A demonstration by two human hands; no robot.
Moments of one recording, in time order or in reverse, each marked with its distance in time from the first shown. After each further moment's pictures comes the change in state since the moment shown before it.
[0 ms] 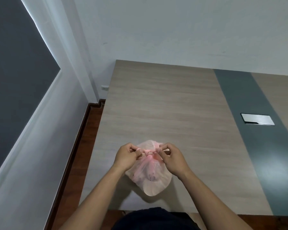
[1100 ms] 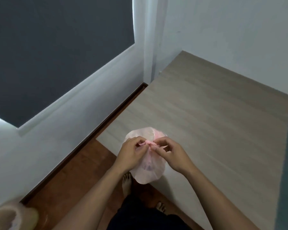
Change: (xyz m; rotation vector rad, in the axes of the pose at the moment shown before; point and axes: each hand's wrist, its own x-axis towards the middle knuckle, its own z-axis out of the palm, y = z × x) left_hand -0.171 -0.056 0.081 0.143 0.403 0.294; right_hand -0.056 0.014 -0.059 -0.024 -0.680 -0.344
